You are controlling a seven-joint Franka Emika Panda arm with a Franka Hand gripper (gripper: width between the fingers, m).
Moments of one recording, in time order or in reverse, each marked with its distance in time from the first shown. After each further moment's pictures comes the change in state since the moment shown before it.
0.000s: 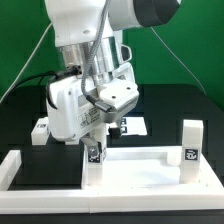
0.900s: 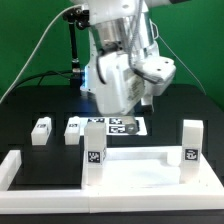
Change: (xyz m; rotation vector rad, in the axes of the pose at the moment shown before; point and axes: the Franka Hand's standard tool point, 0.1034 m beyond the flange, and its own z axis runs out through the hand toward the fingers) arm -0.040 0.046 -0.017 -0.044 -0.018 -0.126
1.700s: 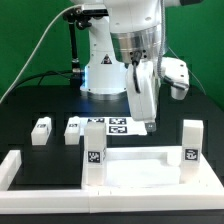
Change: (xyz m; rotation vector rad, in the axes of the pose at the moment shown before) arm -0.002 0.051 0.014 -0.145 0.051 -0.175
